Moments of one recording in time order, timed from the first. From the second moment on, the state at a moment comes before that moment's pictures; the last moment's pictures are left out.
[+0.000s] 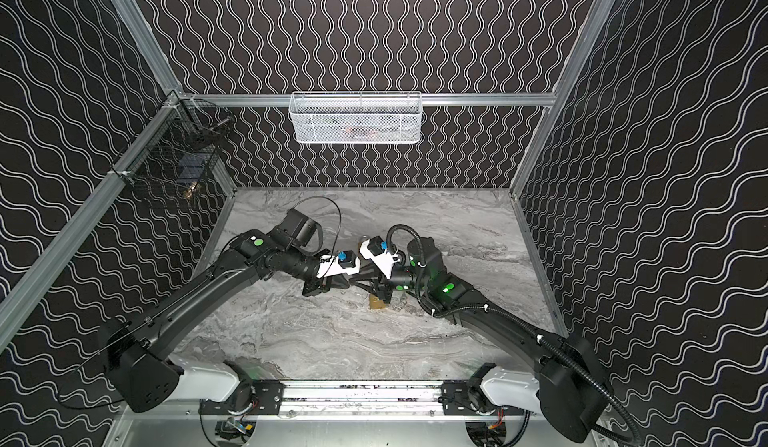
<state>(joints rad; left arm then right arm) -0.62 1.39 1.31 -0.99 0.59 0.85 0.70 1.22 0.78 0.15 -0.72 0.02</state>
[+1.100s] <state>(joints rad) -0.55 1.30 1.12 -0.76 0.63 0.82 0.70 1.17 0.75 0.18 -0.63 0.03</state>
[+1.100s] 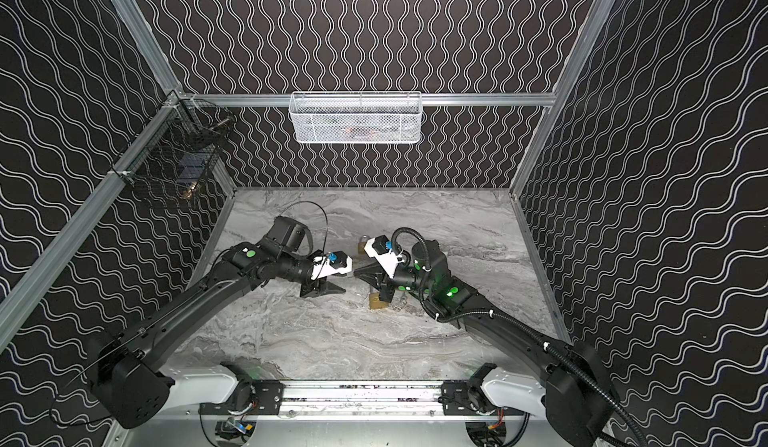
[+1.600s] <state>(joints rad) -0.52 1.30 1.06 -0.54 0.77 0.69 0.70 1.18 0.75 0.20 -0.62 0.05</state>
